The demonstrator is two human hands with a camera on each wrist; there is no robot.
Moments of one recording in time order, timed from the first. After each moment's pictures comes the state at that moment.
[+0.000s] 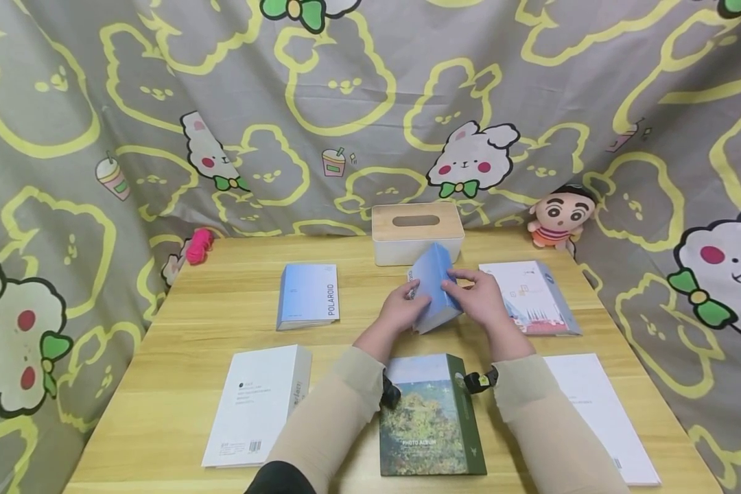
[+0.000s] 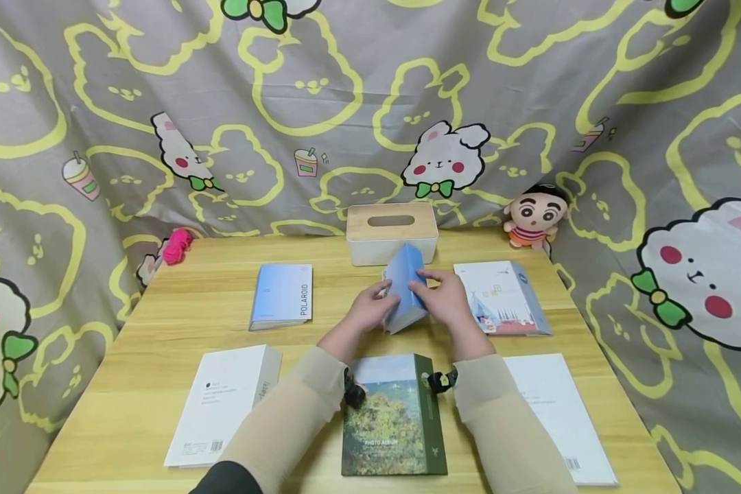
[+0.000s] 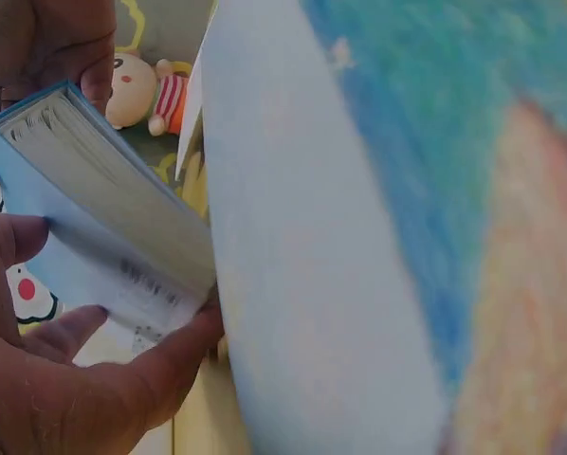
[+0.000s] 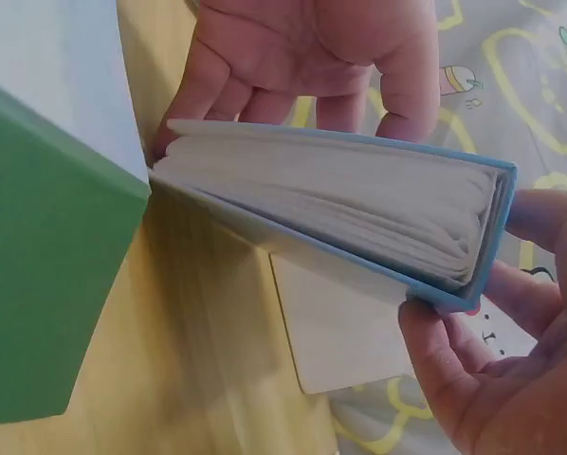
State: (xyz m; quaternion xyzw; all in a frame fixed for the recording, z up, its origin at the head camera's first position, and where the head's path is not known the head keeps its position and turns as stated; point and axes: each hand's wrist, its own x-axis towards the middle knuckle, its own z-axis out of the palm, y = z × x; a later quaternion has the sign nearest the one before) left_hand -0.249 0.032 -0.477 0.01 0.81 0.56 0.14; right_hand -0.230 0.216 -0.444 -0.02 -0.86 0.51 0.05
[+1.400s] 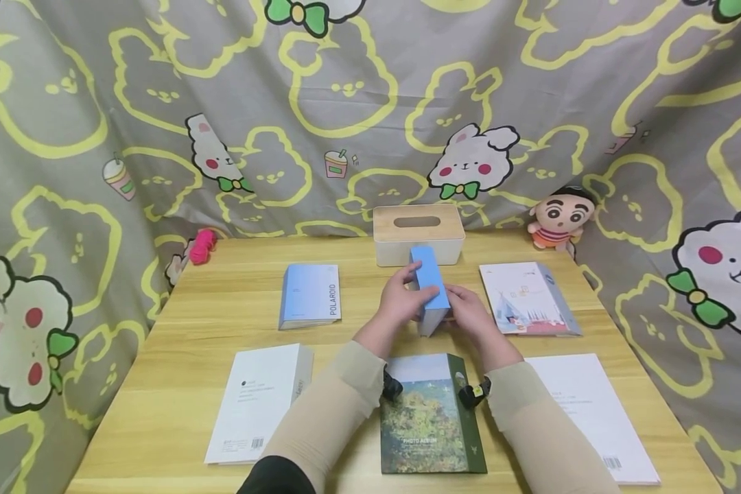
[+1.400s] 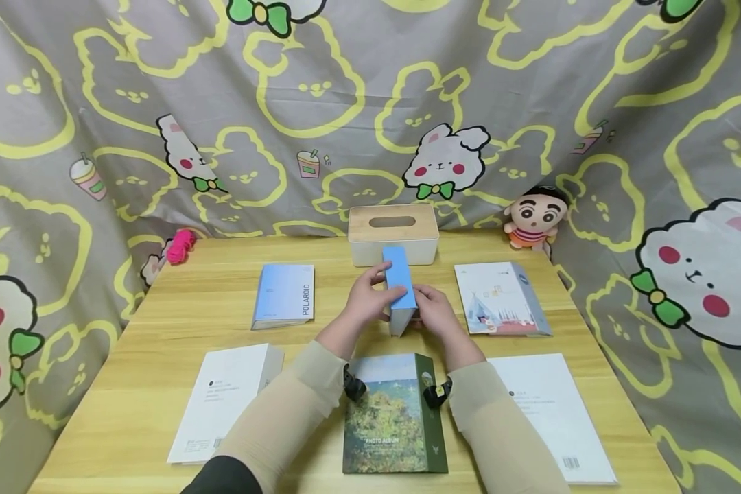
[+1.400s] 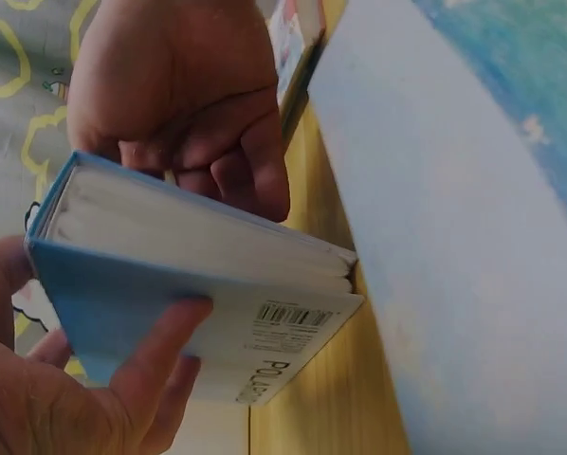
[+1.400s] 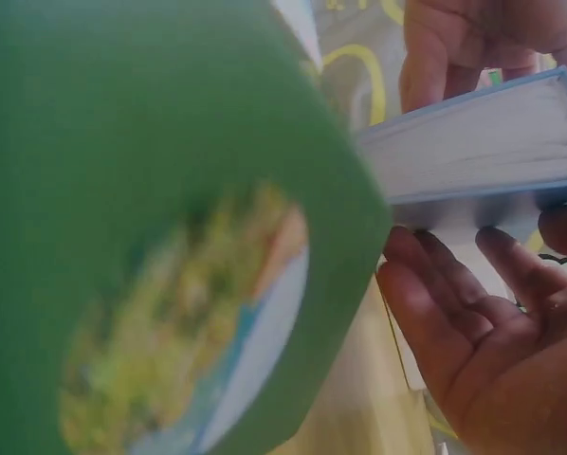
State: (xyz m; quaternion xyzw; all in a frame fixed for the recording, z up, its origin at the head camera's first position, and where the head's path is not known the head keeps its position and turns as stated) left_hand -0.244 0.036 -0.441 0.00 0.78 0.62 0.10; right_hand -0.228 0.203 -0.480 -0.06 -0.74 0.66 -0.11
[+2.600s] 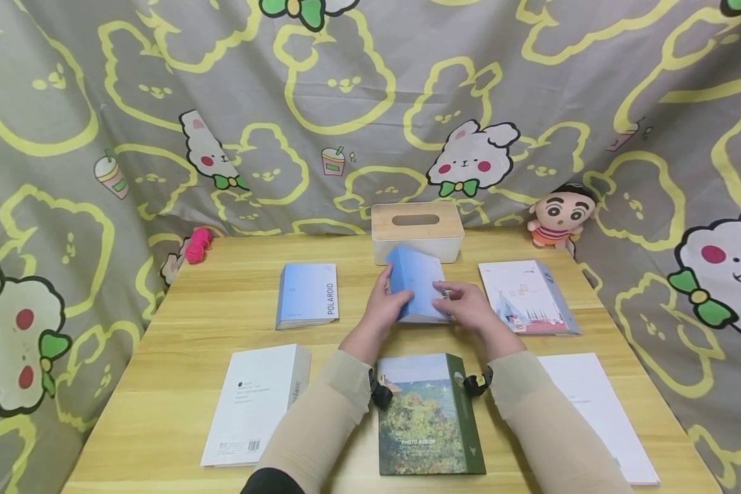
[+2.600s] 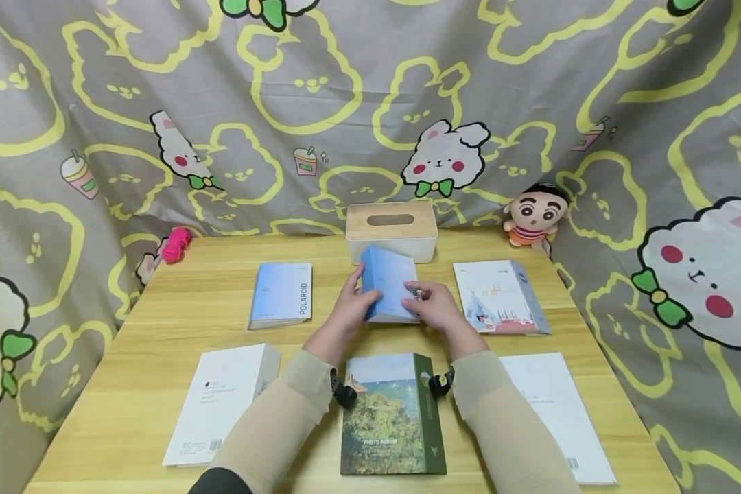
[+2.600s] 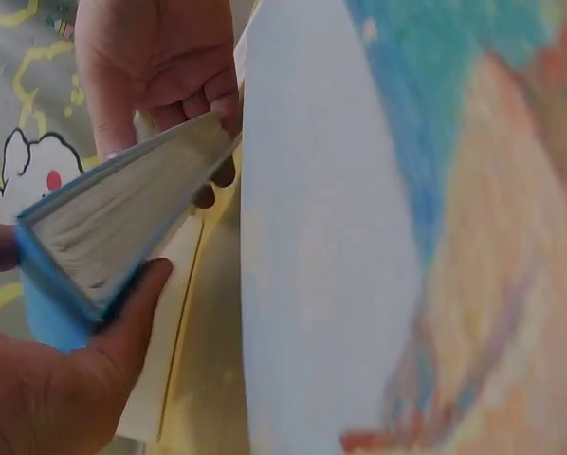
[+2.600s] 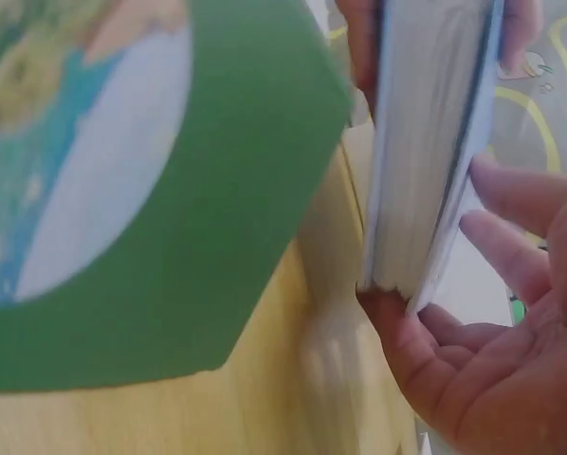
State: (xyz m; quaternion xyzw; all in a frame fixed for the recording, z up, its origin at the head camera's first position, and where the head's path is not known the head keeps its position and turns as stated) left_hand -0.252 0.013 -0.478 -0.04 0.68 0.72 0.10; right_hand -0.242 0.217 -0.481 0.01 -0.85 0.52 -0.08
